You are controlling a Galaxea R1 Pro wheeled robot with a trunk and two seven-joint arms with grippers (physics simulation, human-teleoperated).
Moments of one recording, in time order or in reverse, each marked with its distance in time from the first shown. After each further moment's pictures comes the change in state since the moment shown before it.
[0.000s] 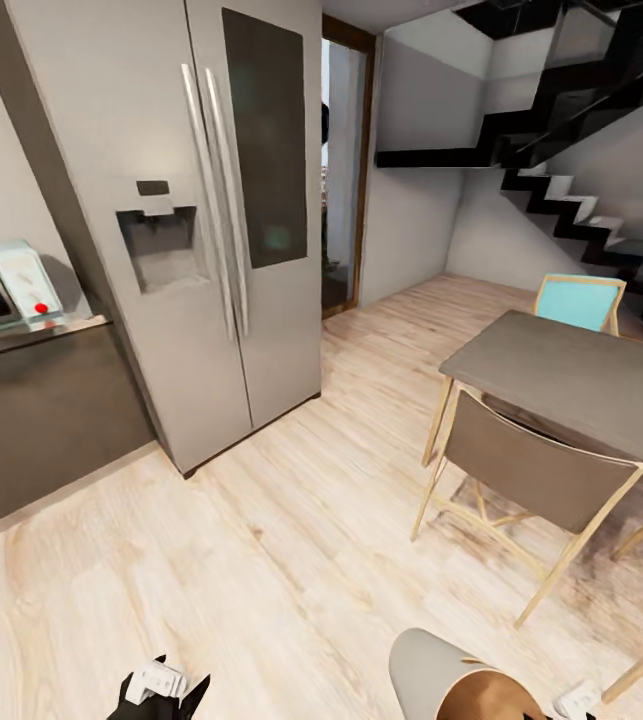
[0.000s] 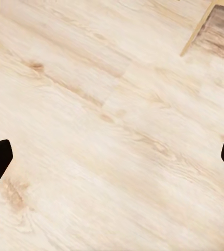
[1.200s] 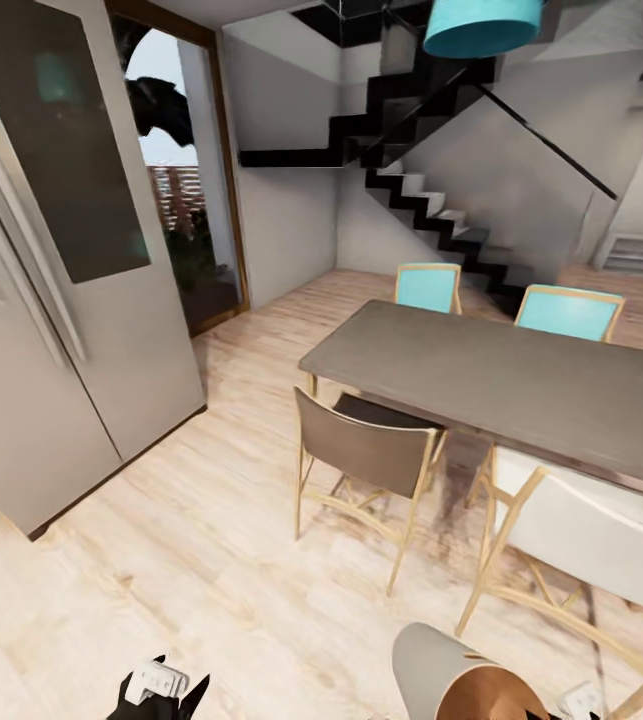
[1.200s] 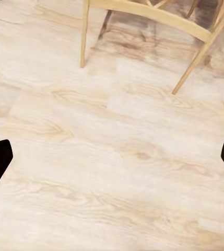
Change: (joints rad) left arm 0.001 0.002 -0.002 -0.001 0.001 -0.001 0.002; right arm 0.000 0.000 -0.033 0.000 0.002 -0.001 -0.001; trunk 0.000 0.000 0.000
